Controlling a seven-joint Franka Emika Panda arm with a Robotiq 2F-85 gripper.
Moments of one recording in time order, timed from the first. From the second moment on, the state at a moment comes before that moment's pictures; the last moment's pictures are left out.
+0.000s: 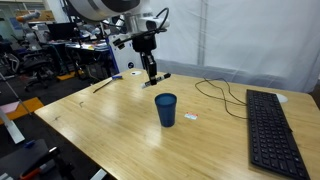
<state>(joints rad) 0.13 0.14 -0.11 -2.31 -0.10 2.52 0.64</state>
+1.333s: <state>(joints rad) 0.11 0.18 -0.22 -2.35 -0.67 2.88 1.12</state>
